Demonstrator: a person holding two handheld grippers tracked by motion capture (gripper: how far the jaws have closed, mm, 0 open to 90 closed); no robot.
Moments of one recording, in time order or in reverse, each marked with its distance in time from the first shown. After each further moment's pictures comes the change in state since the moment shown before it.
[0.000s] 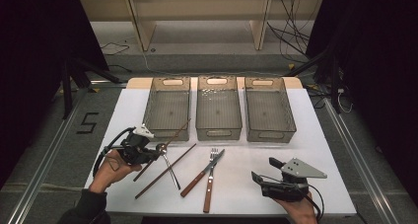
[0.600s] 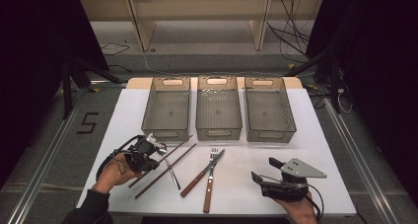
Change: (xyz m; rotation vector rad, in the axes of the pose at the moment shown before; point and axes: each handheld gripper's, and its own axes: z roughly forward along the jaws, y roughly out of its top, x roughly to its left) left arm -0.004 -0.008 0.026 0.202 0.022 0.080; right arm 0.000 0.000 0.001 0.005 0.001 -0.001
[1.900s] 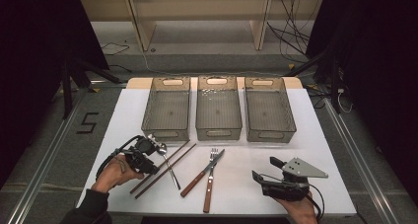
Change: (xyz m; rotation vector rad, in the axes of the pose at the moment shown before) left arm 0.005 0.001 0.015 0.113 -0.018 -0.097; right arm -0.002 0.000 -0.001 -0.016 -0.004 0.015
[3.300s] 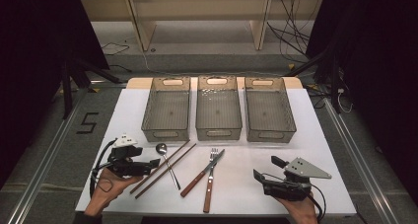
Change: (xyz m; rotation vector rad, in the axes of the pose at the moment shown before) left arm -0.012 -0.045 -0.044 -0.549 0.028 -0.199; right arm -0.002 0.000 -0.003 -0.030 -0.001 0.019
